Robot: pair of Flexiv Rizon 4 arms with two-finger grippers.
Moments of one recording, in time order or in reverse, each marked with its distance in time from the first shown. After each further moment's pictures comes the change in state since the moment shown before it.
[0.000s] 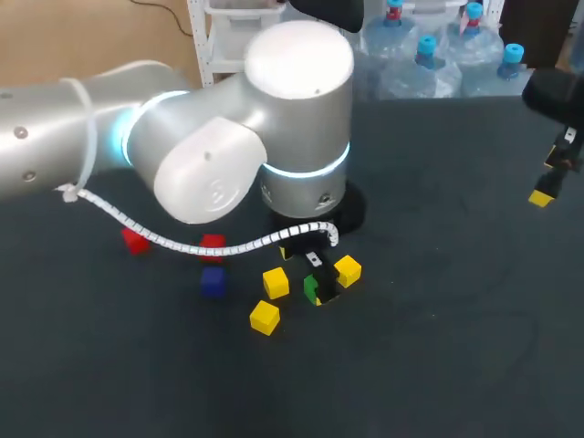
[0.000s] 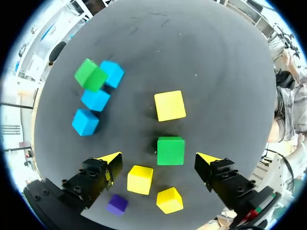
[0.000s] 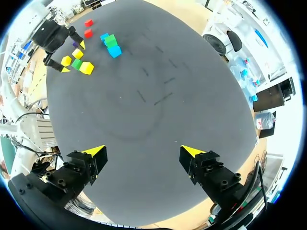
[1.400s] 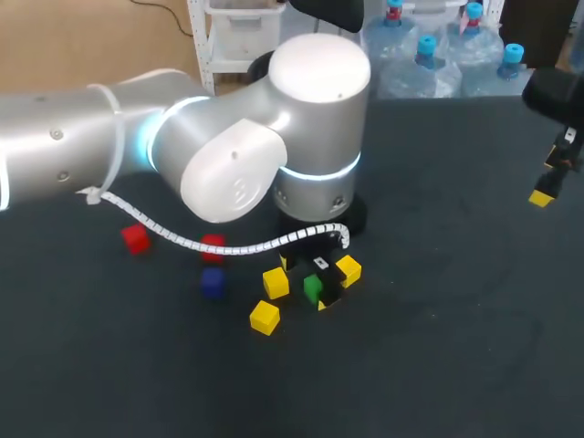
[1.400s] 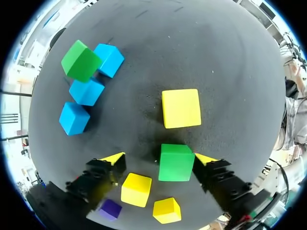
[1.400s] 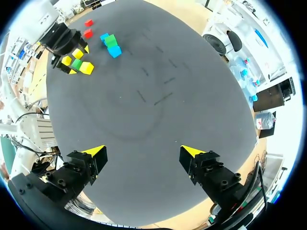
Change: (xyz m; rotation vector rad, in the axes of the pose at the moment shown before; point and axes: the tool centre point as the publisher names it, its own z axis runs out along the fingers) left arm -0.004 0.000 0.023 0.004 0.063 -0.068; right arm 0.000 0.000 0.000 0.000 0.000 0.000
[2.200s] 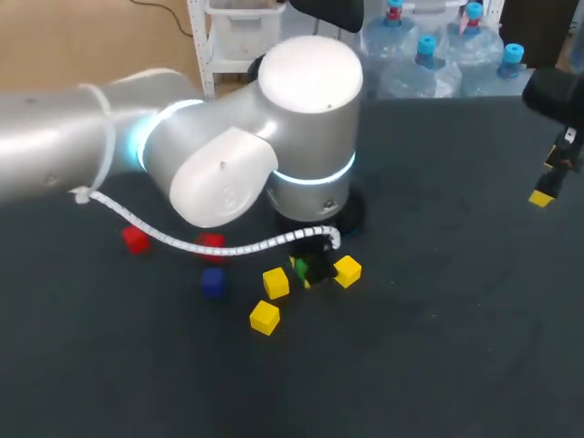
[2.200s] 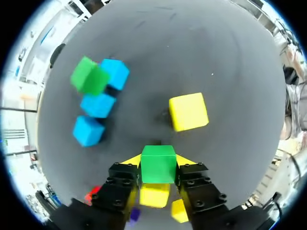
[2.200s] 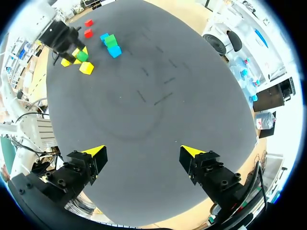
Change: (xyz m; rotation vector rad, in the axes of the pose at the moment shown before) left arm -0.004 0.023 -0.011 -0.084 -0.060 0.114; right arm 0.000 0.000 0.000 0.000 0.000 0.000
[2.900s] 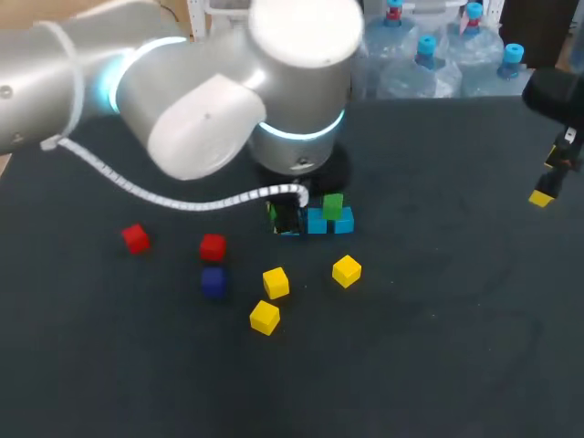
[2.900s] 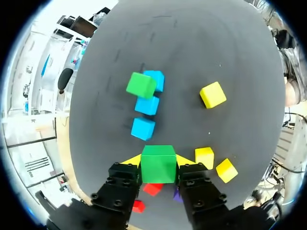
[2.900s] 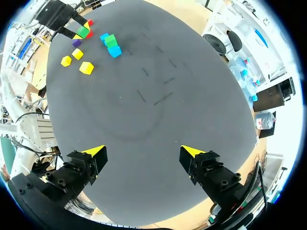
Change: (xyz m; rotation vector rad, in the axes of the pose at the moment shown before) left arm 0.001 0.064 -0.056 -0.152 0.046 0.242; right arm 0.000 0.000 0.000 0.000 0.000 0.000
